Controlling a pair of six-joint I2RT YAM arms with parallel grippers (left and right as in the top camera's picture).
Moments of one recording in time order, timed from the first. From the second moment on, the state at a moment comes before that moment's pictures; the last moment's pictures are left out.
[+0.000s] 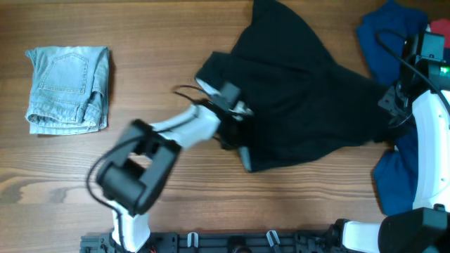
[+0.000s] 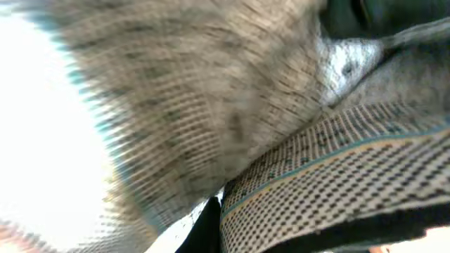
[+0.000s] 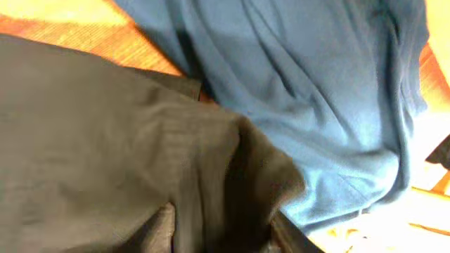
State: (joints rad) left arm -0.59 1.98 1.15 -0.45 0.58 -0.87; right arm -0.22 1.52 1.46 -1.29 0.39 0.37
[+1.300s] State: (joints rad) left arm -0.09 1.70 1.15 -1.19 0.12 -0.51; right arm -0.15 1.52 0.79 -0.63 -0.25 0.28
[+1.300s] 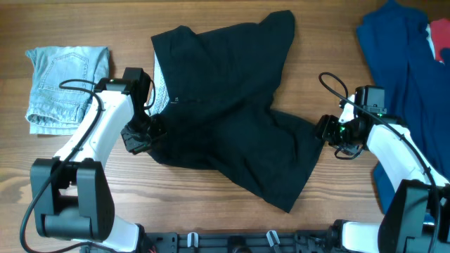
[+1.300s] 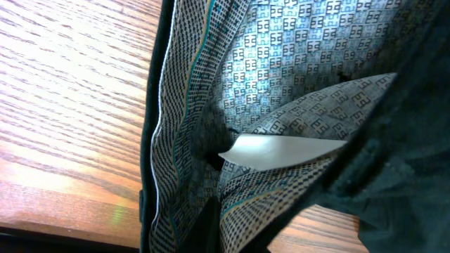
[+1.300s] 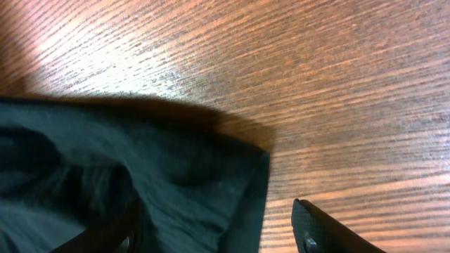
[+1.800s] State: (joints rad) left arm -0.09 1.70 1.05 -1.09 0.07 -0.51; right arm -0.15 1.64 0.79 -0.41 -0.24 0.32
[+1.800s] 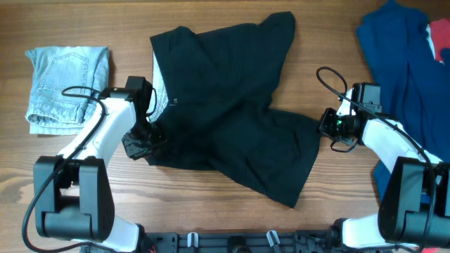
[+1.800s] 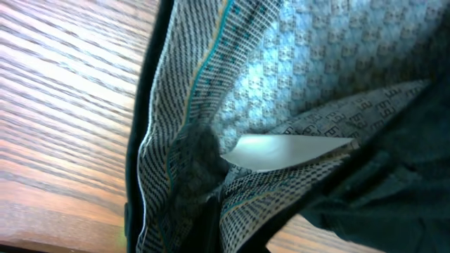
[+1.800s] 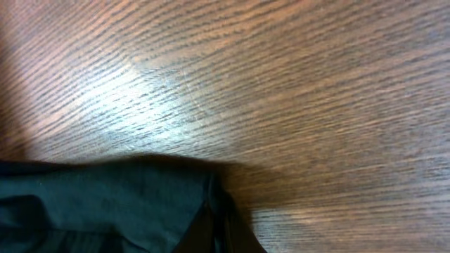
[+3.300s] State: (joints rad) left arm -0.09 1.70 1.01 -1.02 0.02 -0.57; right arm -0.16 1.78 0.91 -0.46 -0.35 0.22
